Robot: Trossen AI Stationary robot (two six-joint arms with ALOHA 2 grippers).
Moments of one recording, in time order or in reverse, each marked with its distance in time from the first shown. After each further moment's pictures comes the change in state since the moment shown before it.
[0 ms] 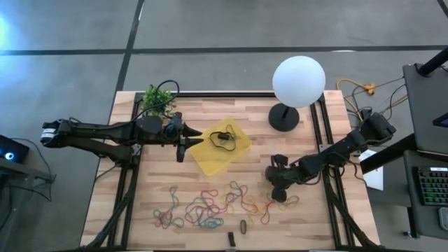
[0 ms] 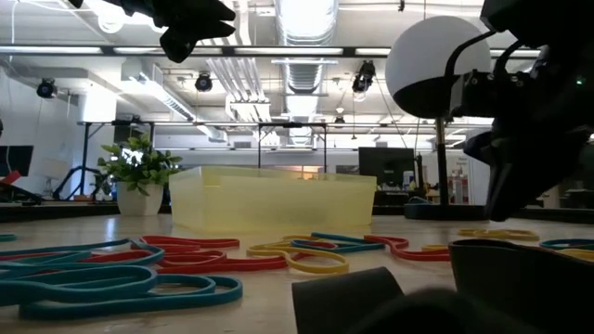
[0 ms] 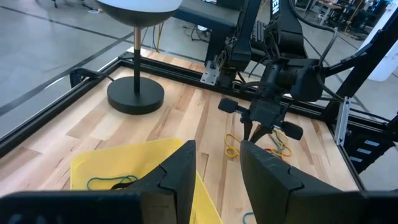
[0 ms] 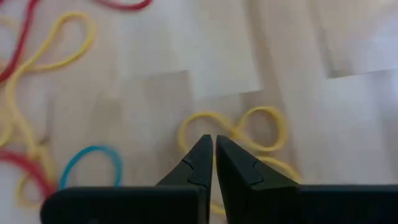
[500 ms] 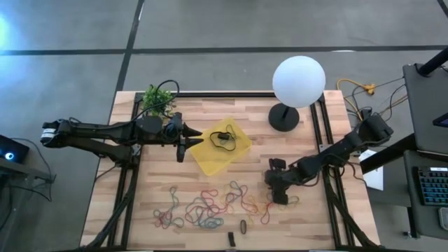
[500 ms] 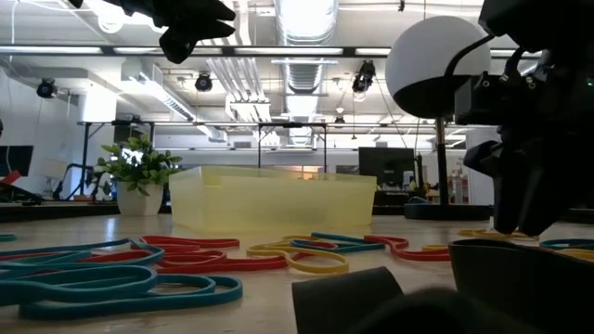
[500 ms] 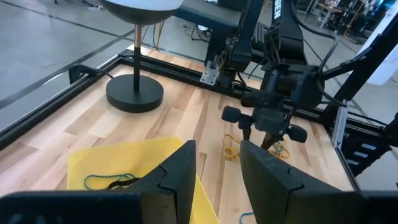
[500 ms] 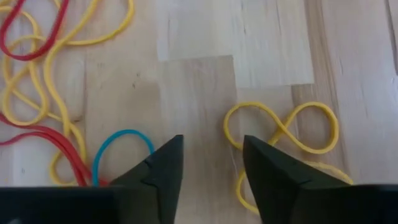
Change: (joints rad) left arm 0.000 0.000 -0.001 0.000 0.000 -0.026; right arm 0.000 0.039 0.001 0.042 -0.101 -0.040
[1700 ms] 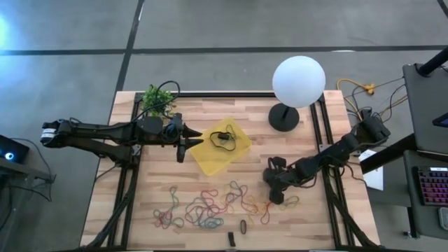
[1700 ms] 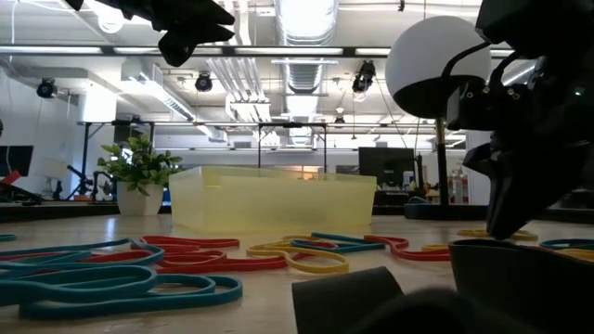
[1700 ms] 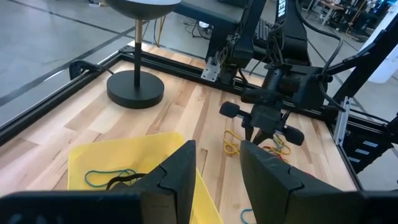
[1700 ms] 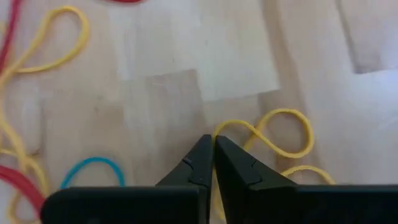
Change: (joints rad) left arm 0.000 0.000 -0.013 0.001 0.000 -0.002; right arm 0.000 0.036 0.020 -0.013 0.102 0.077
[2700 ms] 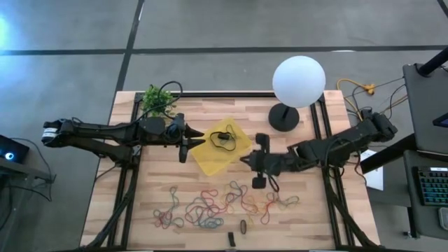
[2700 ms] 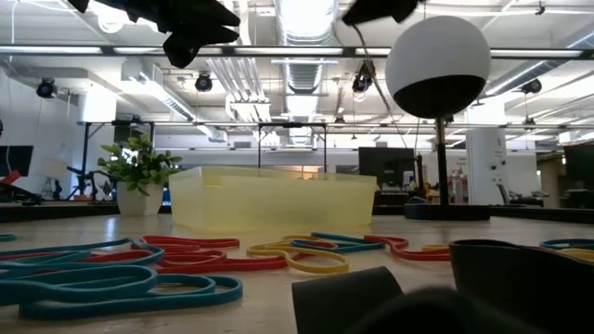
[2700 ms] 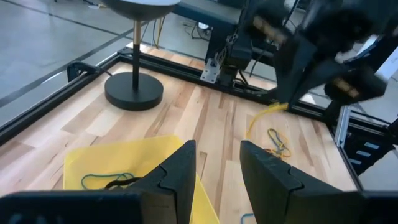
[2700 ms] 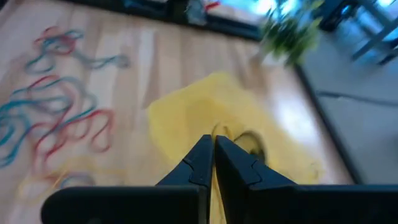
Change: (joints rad) left arm 0.000 0.031 0.001 0.040 0.000 0.003; right arm -0.105 -0.102 0.530 -0.116 0.270 -0.545
